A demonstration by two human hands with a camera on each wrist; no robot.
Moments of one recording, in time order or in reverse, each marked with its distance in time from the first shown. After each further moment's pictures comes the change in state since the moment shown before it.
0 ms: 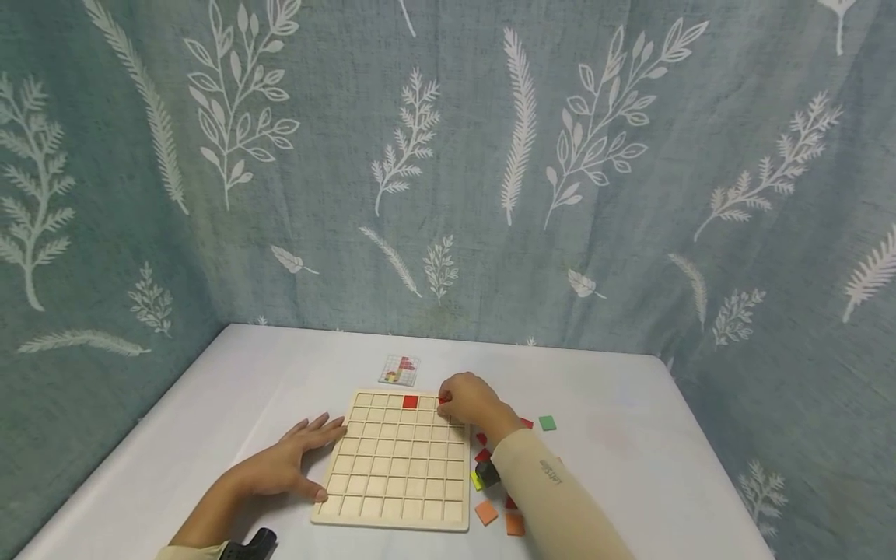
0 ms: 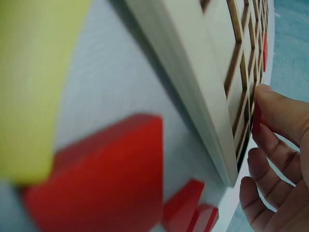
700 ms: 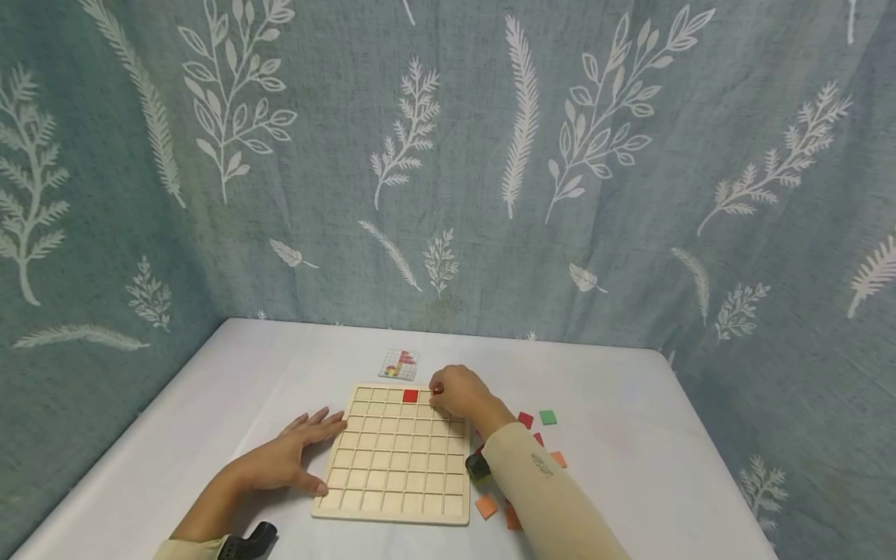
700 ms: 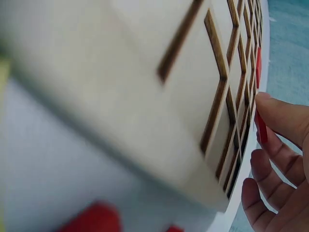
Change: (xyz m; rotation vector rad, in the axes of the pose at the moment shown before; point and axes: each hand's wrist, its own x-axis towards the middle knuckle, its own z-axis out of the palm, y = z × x) left_hand 0.000 0.002 0.002 0.012 0.006 -0.005; right_hand 0.010 -0.005 0.009 0.029 0.042 -0.076
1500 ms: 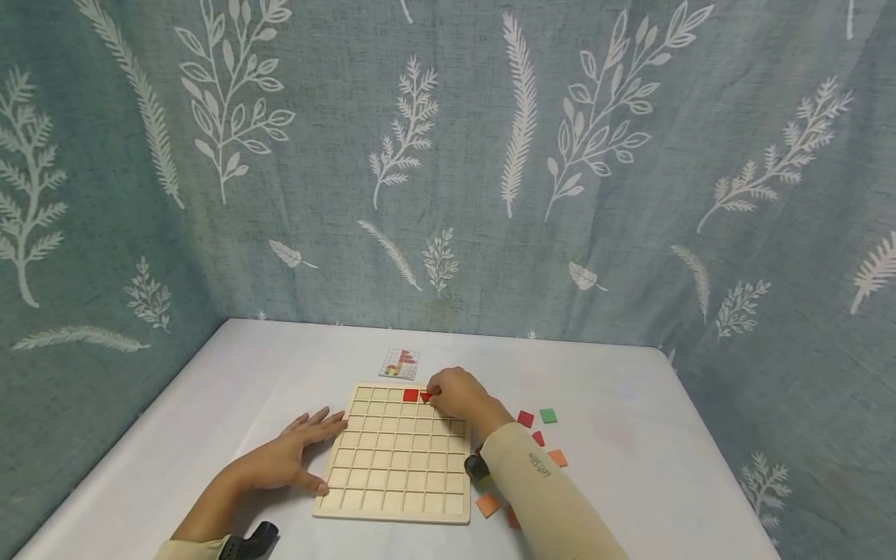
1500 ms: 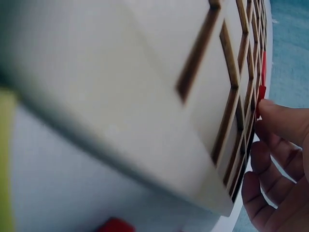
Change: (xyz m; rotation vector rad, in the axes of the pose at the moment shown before) left_hand 0.001 0.001 0.000 -0.011 -0.002 -0.046; right_hand 0.002 -0.003 0.004 0.000 -0.037 -0.002
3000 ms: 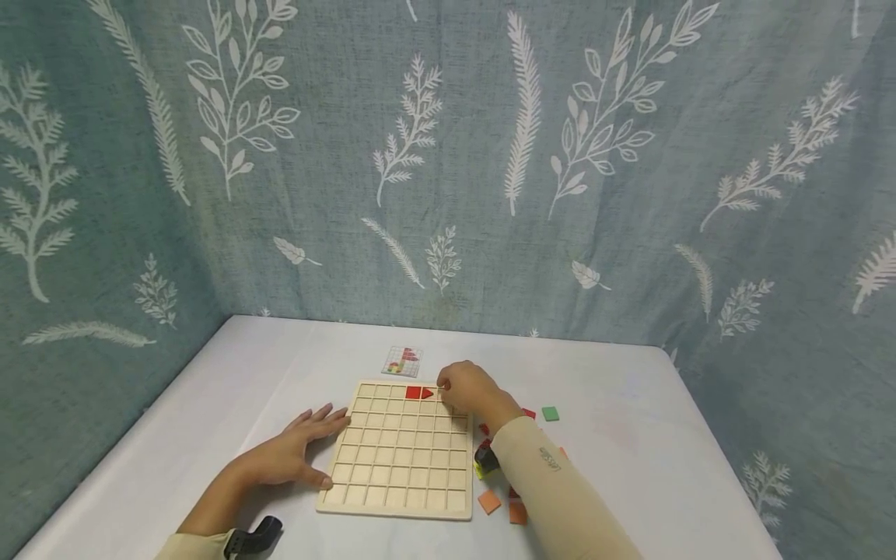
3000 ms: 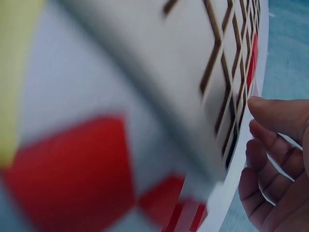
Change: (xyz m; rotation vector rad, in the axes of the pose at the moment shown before) left_hand -0.003 0.001 -0.001 0.016 0.000 0.027; right_hand -0.007 0.006 -0.013 -0.061 -0.022 0.020
